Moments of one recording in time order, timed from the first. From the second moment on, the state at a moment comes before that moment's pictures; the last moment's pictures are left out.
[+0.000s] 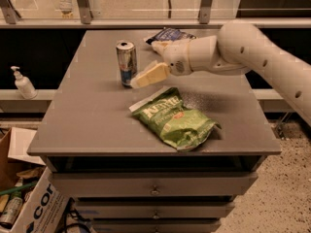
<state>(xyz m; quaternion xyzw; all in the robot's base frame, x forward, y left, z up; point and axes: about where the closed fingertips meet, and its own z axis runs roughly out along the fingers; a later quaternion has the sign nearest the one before) 0.652 0.021 0.882 -0.50 0.64 0.32 0.49</state>
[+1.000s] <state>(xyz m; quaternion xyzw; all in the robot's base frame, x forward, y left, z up) 0.650 0.095 0.874 -0.48 0.60 0.39 0.50</state>
